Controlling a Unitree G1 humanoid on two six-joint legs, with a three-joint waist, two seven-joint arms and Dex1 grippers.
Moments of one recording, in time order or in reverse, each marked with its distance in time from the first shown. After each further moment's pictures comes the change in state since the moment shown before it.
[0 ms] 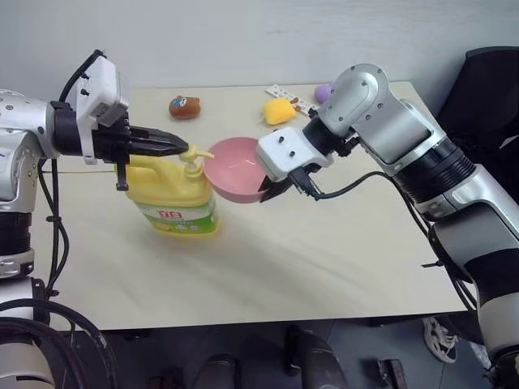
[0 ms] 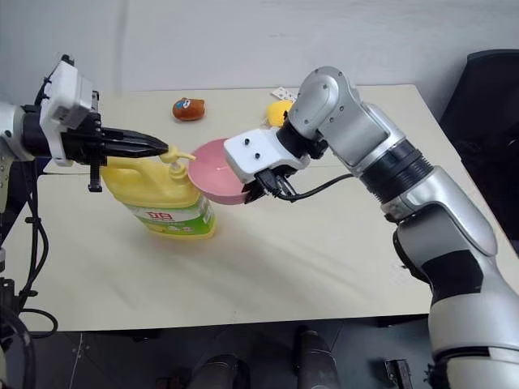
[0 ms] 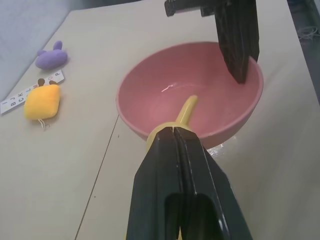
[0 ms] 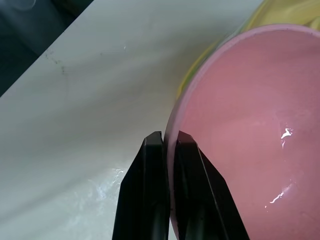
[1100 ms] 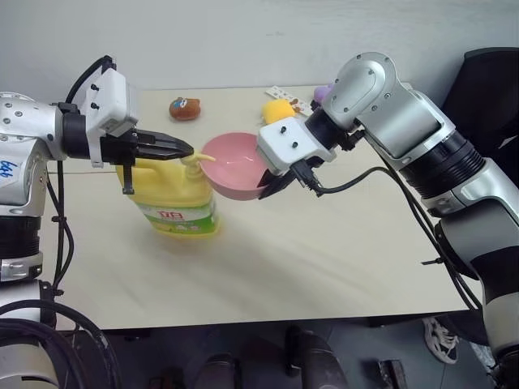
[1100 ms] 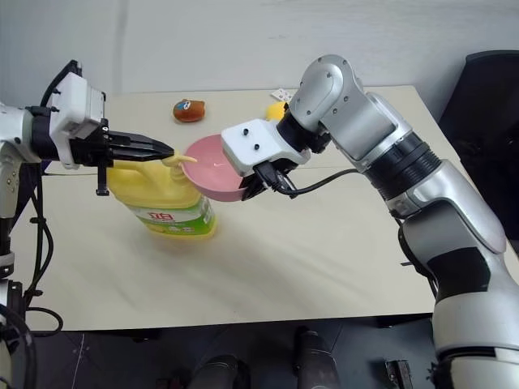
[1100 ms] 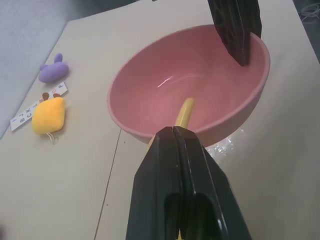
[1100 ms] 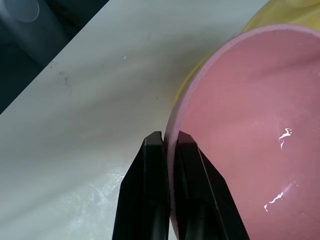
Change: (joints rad) left arm 0.030 -0.029 -0.007 -0.011 0.050 -0.125 -0.014; right arm -0.017 -0.011 0.007 -0.016 0.035 0.026 0.000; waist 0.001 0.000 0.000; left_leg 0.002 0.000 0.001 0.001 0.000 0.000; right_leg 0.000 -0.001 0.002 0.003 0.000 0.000
